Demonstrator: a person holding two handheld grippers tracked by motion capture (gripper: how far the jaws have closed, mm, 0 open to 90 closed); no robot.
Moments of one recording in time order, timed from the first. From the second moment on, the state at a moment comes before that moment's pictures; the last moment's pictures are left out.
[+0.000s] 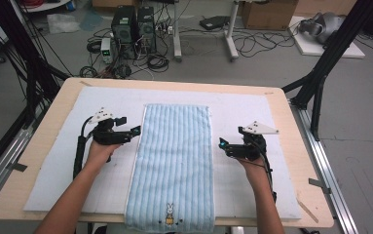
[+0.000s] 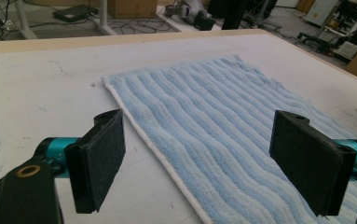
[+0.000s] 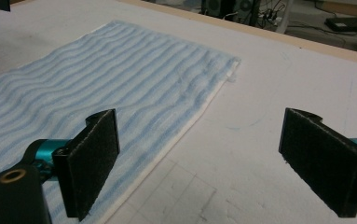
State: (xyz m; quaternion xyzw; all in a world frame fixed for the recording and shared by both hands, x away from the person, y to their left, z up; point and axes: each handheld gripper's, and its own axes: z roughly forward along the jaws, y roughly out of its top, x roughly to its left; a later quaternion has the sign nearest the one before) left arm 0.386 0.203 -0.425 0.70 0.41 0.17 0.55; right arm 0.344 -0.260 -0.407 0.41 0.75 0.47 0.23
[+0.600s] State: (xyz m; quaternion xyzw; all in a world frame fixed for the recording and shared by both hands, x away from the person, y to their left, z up) left arm 0.420 0.193 -0.429 0.71 0.46 0.15 0.51; right arm 0.344 -0.257 -0.411 0.41 0.76 0.46 0.22
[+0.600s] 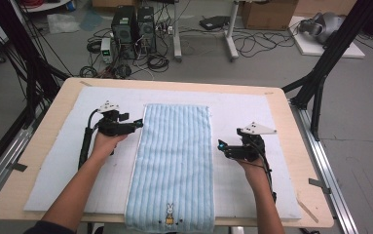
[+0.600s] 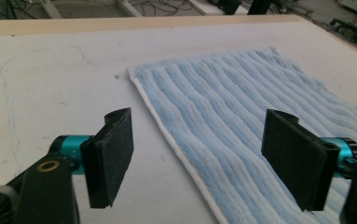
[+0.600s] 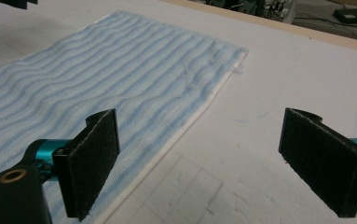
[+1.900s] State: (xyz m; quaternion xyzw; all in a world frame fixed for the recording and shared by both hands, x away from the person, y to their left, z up) left arm 0.438 0.159 -0.451 0.78 0.45 0.17 0.41; right arm 0.358 -0.242 -0.429 0.43 0.77 0.43 0.19
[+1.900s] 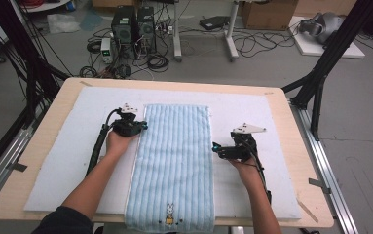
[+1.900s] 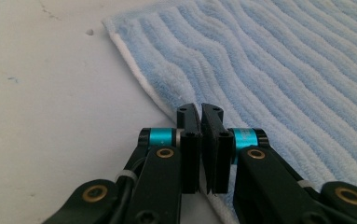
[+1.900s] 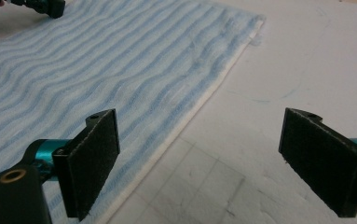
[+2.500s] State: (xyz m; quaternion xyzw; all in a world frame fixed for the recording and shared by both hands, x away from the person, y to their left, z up) left arm 0.440 0.164 -0.452 0.76 0.47 0.14 0.42; right arm 0.413 -0.203 -0.441 0.45 0.79 0.38 0.16
